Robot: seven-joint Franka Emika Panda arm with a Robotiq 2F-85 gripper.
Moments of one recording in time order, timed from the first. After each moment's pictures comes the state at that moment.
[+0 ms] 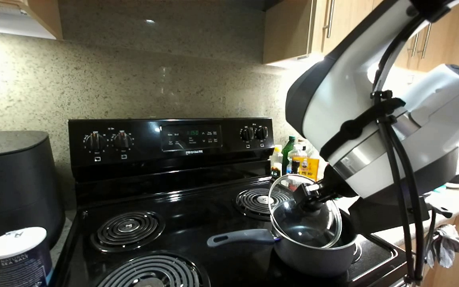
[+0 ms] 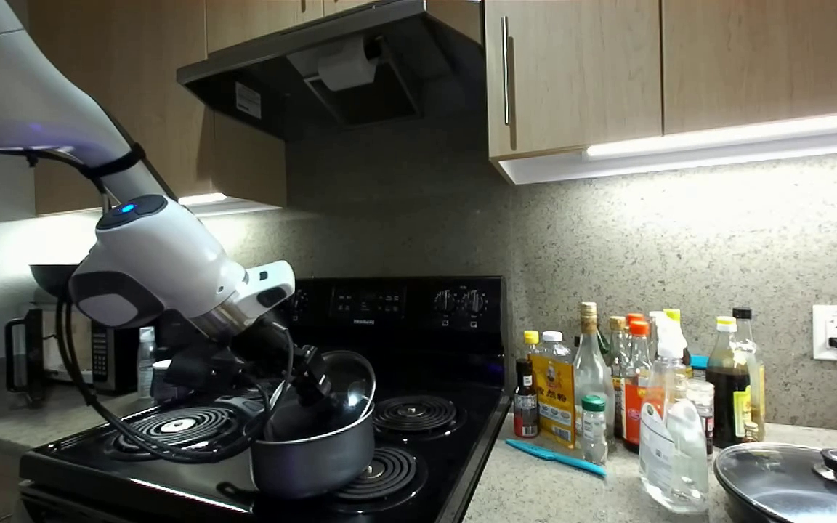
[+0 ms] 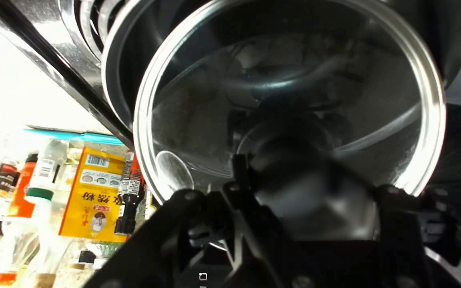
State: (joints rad) arm -0.91 -0.27 1.50 -2.51 1.93 3.44 -1.21
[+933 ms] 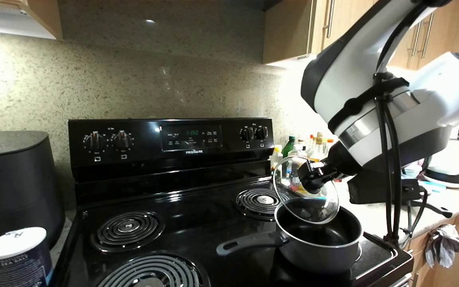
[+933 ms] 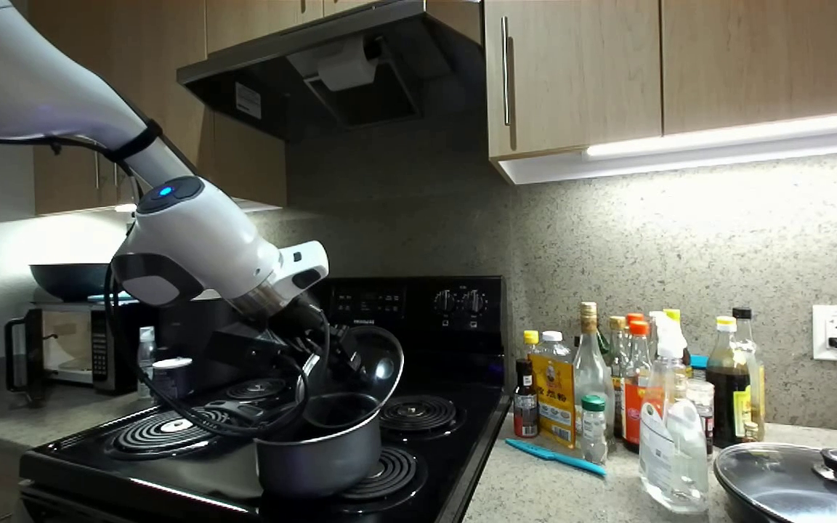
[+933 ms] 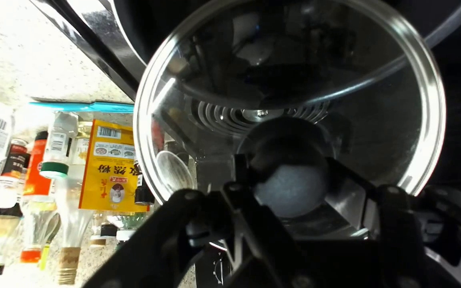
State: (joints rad) arm -0.90 -0.38 1.35 -2.50 1.93 3.29 -1.21
